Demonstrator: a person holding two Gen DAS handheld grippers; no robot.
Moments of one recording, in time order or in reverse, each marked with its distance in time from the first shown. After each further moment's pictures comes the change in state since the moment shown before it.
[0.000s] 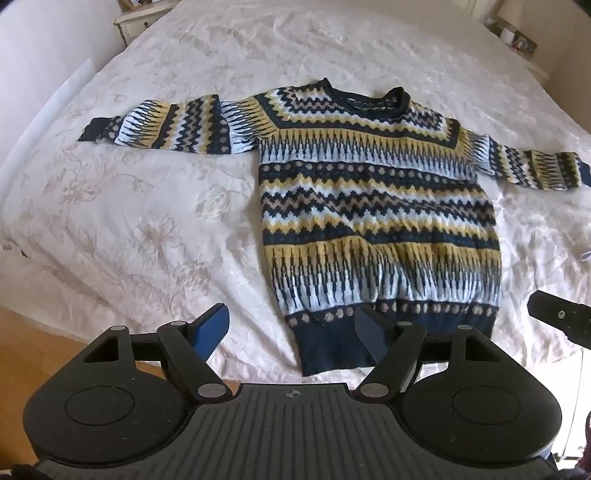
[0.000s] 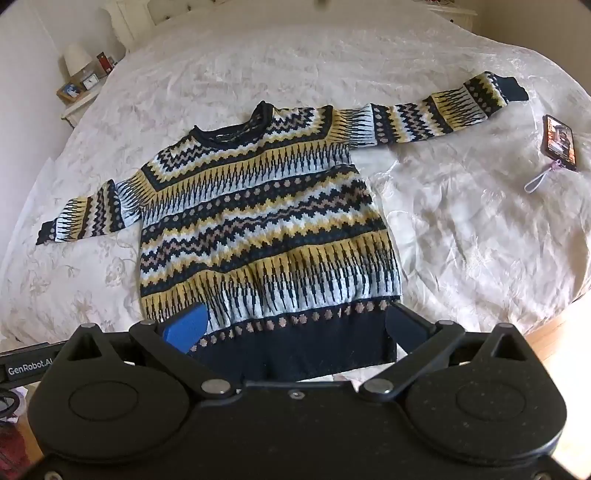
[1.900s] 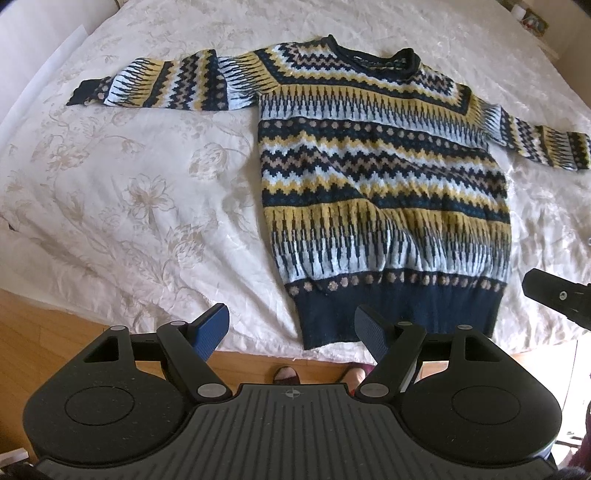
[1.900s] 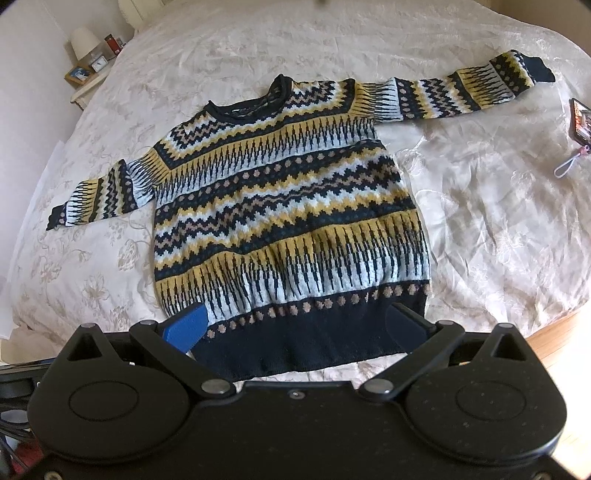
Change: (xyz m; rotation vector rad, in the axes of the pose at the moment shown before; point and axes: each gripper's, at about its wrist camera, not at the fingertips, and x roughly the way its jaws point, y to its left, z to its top) left arm 0.027 0.005 -0.003 -0.012 0.130 -0.013; right arm 0.021 0.010 0.004 -0.001 0.073 0.055
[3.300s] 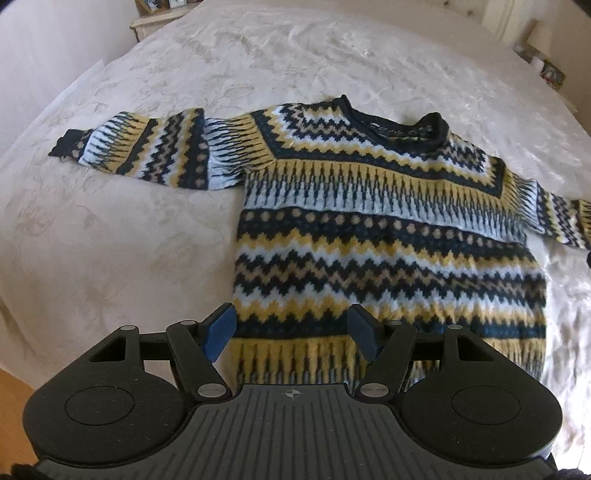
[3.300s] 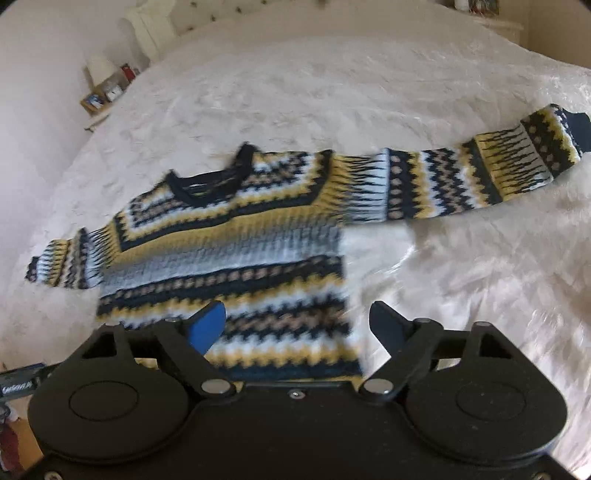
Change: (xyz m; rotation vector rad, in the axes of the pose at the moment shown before) left arm 0.075 -0.030 0.076 -0.074 -0.225 0.054; right arm 0.091 -0.114 0.140 -0.065 -0.117 0.089
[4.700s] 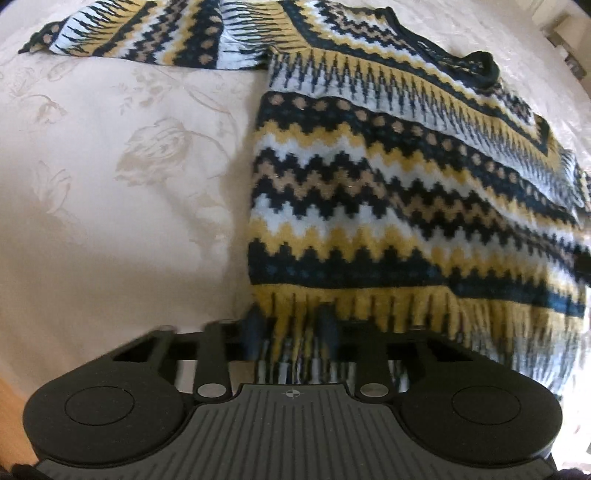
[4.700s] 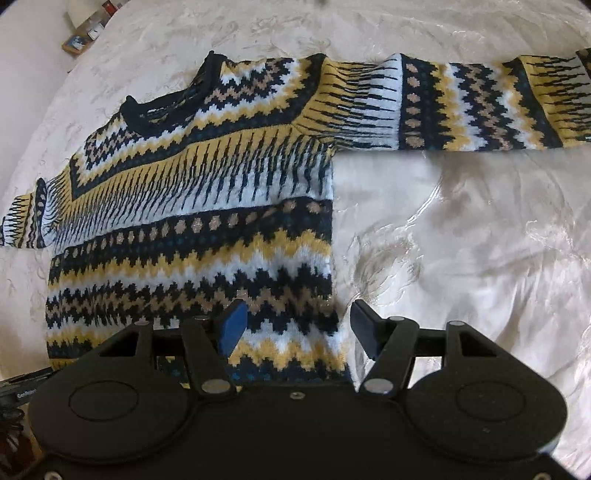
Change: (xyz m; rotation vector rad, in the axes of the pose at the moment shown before) left arm 0.088 0.040 -0.031 -0.090 0.215 -0.096; right arm 0.094 -0.006 -0.016 -0.015 0.240 -0.006
